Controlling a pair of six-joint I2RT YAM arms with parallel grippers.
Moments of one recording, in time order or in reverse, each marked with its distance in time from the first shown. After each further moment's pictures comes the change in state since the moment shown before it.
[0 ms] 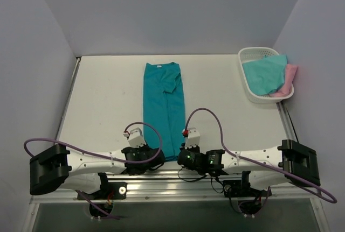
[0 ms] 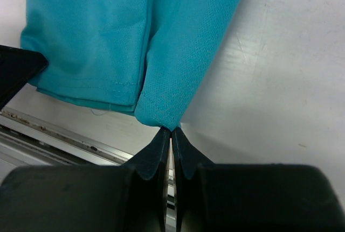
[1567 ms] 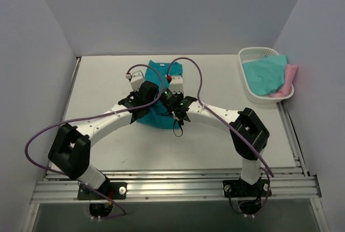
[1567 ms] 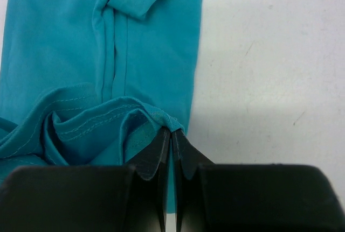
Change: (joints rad) left arm 0.591 0.278 0.551 0.232 0.114 0.779; right arm -0.445 0.582 0.786 -0.132 0.103 -0.372
